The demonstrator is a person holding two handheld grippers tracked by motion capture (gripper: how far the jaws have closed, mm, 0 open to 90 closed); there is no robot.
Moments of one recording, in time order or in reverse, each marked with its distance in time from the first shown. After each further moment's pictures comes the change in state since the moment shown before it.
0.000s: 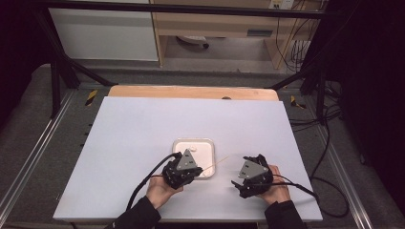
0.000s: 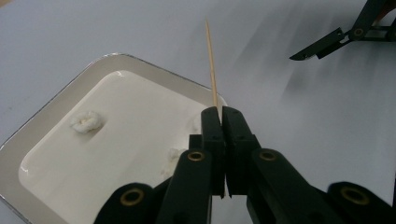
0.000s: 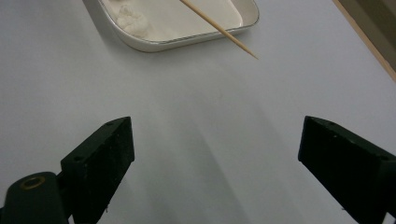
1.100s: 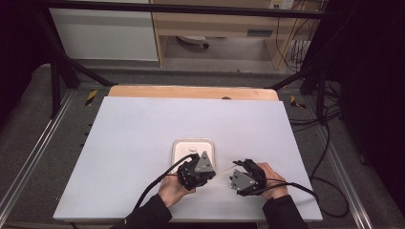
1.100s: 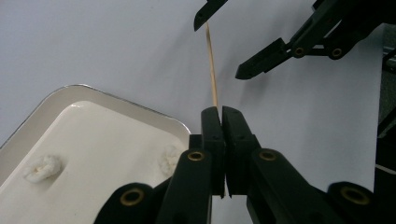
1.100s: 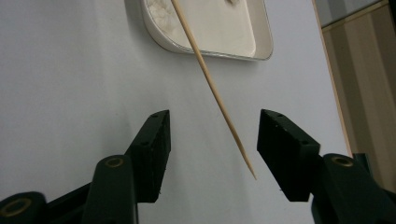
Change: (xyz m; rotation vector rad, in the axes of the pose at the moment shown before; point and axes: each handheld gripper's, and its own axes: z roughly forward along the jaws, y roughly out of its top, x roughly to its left) left arm -0.020 0.027 0.021 0.053 -0.063 0.104; right arm 0.015 0.016 0.001 0.023 -0.051 -0.378
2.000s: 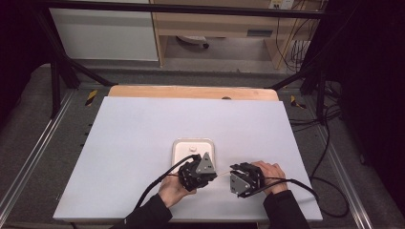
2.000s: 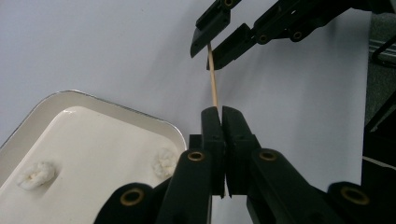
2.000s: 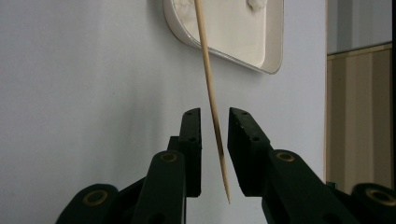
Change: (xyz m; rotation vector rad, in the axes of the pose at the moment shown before) left arm -0.002 0.003 -0.003 0.009 -0.021 0.025; right arm -0.005 0.003 0.004 0.023 0.025 -0.240
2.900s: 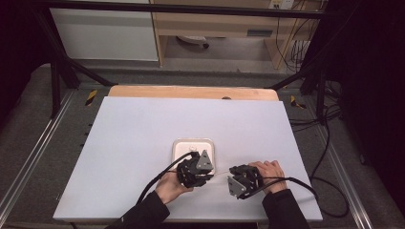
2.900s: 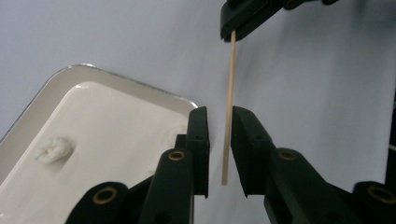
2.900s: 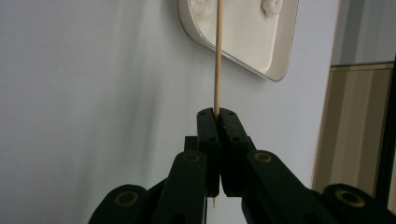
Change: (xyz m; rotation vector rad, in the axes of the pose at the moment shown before) left arm 0.012 -0.002 0.003 0.110 0.021 -0.015; right arm -0.002 0.007 0.000 0.026 0.020 -0.115
